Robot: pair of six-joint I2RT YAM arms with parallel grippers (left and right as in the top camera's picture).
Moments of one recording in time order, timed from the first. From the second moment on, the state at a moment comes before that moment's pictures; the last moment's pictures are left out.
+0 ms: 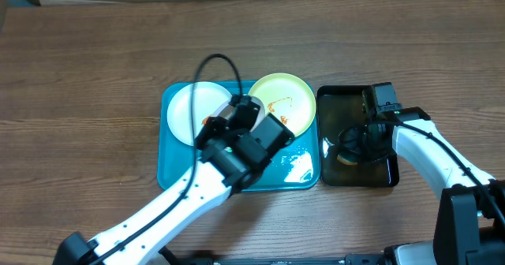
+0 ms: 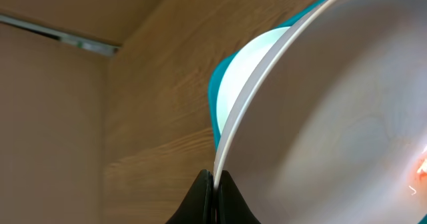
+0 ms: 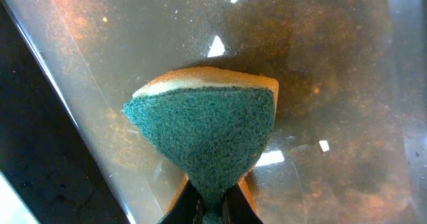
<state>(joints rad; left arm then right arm) -0.81 1.43 1.10 -0.93 -0.94 -0.23 0.14 1.60 0.91 -0.73 -0.12 0.51</state>
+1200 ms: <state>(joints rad) -0.84 1.47 1.11 -0.95 -0.99 -0.23 0.14 1.59 0.84 -0.63 -0.19 0.50</state>
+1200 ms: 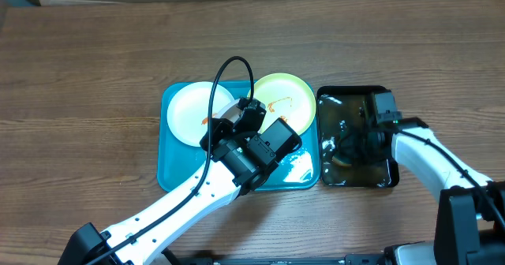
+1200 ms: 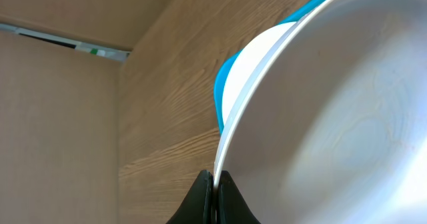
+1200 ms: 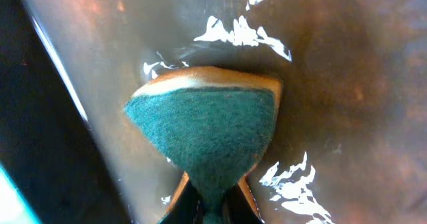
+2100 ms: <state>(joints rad) -0.45 1.36 1.25 -1.06 -0.73 -0.33 0.14 1.61 0.82 -0.61 -0.19 0.48</state>
